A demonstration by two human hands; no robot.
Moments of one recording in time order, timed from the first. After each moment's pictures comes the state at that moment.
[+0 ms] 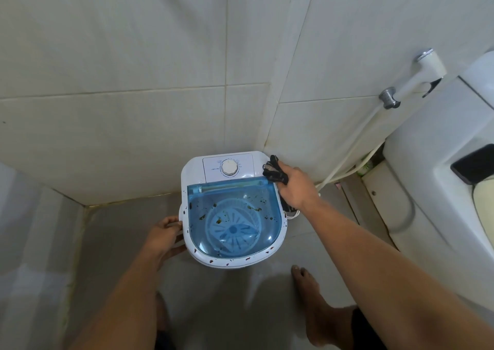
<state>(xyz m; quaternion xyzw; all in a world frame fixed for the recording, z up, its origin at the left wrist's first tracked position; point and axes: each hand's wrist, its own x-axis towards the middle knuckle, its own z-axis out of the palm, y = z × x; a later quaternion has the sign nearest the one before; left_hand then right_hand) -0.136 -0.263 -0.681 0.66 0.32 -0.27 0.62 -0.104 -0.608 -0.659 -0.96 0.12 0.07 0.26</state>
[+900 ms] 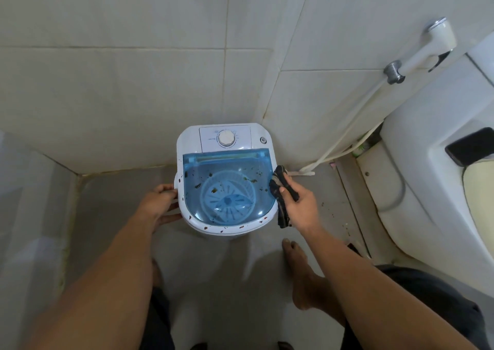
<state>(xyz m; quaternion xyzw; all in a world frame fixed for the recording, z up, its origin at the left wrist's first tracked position) -0.135 -0.264 -0.681 0.66 0.32 -0.28 0.61 -0.220 -0.591 -0.691 -0.84 0.21 -0.02 0.50</state>
